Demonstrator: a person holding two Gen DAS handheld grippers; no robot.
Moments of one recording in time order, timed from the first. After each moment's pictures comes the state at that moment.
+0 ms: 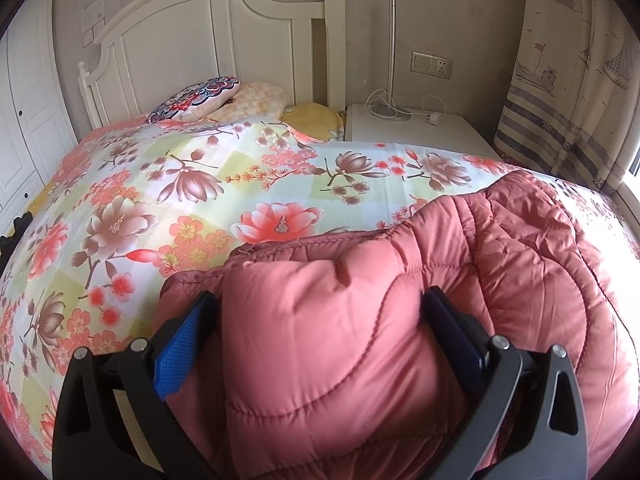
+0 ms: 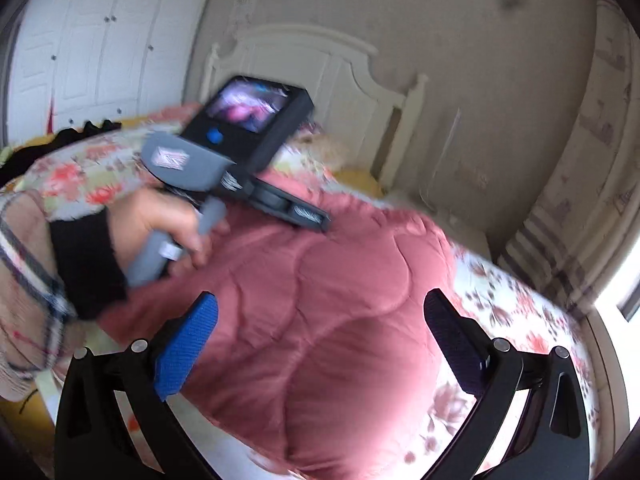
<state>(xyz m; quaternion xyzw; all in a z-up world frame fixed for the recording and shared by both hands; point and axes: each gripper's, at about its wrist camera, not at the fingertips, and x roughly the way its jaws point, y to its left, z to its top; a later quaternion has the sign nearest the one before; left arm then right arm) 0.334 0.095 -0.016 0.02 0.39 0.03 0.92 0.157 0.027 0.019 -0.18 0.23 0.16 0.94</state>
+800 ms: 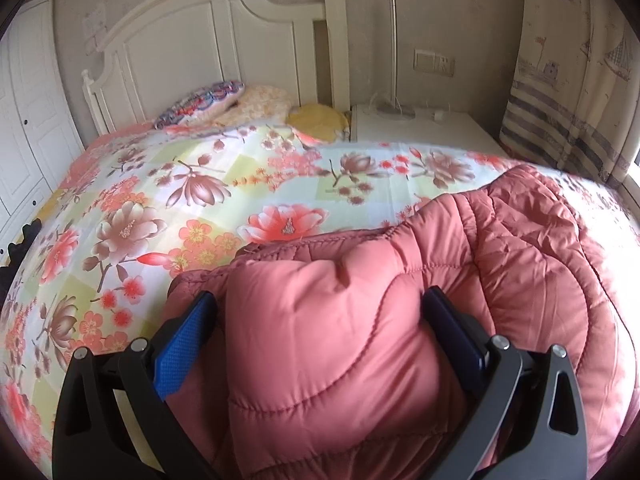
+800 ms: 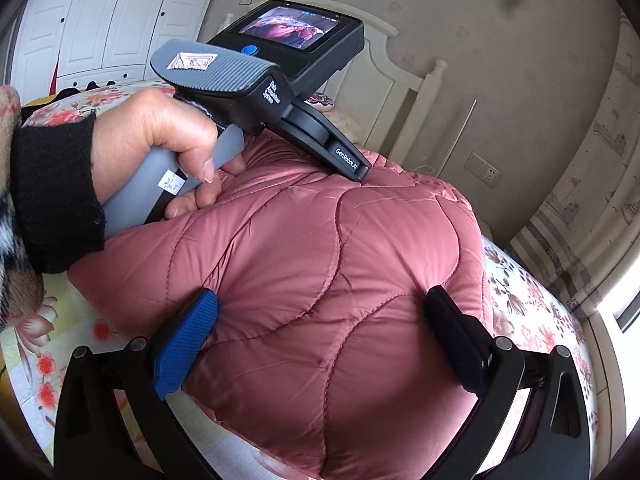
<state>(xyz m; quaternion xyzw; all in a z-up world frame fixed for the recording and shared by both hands) 0.334 0.092 -0.010 0.04 0.40 0.05 0.91 0.167 0.045 -0.030 -0.22 0.26 0.15 0.93</state>
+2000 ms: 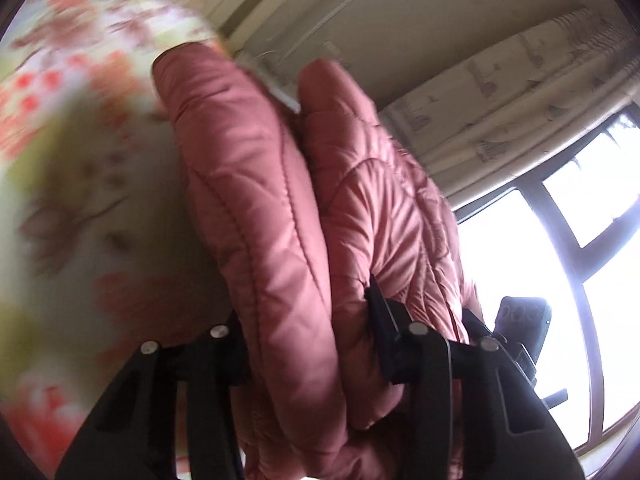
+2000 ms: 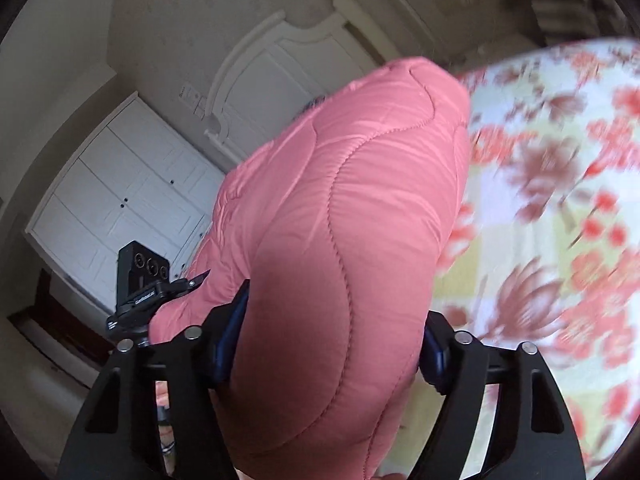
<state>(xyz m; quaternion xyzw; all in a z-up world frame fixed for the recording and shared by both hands) 0.257 0.136 -0.016 -0.29 0.41 -0.26 0.83 0.221 -0.119 -0.016 0.26 0.34 0.28 0.86</state>
